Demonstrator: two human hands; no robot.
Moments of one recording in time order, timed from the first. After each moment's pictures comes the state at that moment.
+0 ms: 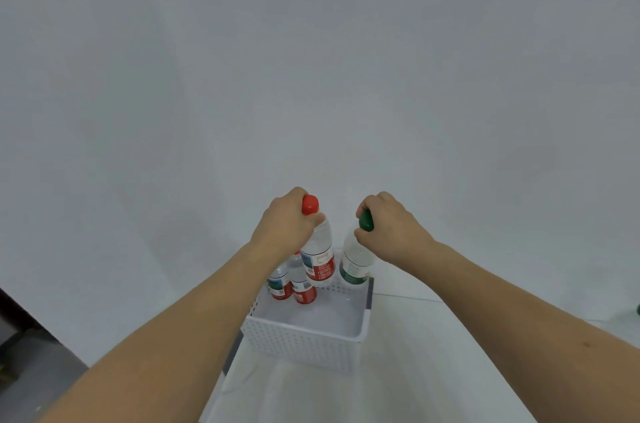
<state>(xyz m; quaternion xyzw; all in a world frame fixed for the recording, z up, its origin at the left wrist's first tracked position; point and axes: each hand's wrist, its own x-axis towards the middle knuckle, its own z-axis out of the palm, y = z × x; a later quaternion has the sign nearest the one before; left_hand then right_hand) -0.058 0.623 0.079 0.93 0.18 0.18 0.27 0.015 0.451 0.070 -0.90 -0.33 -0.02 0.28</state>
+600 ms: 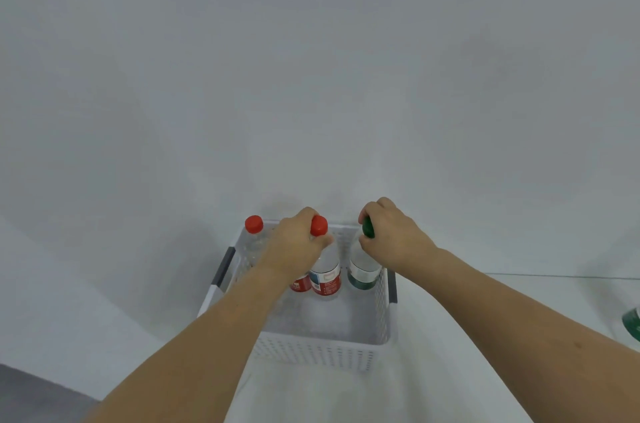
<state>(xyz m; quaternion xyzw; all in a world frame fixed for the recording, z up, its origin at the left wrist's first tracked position) 0.011 0.690 -0.078 0.94 0.12 0.08 0.30 0.078 0.519 -0.065 -0.94 -0.26 0.04 0.22</state>
